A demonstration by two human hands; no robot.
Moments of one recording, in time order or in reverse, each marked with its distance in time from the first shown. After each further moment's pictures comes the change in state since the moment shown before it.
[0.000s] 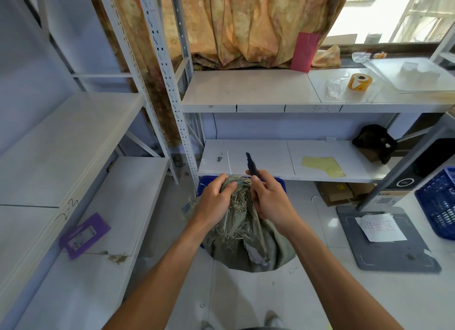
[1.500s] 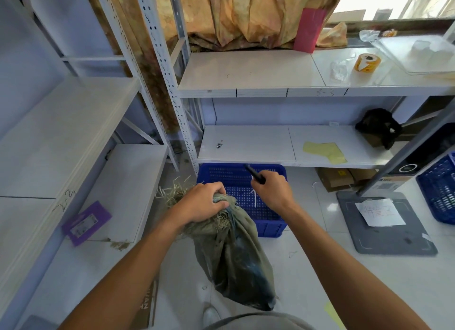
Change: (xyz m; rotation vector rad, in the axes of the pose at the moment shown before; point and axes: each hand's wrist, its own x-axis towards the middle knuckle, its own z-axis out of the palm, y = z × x) left_hand 0.011 -0.026 -0.040 0.794 -0.348 0.074; right_hand 0.049 0.059 -0.017 -0.758 0.108 0.038
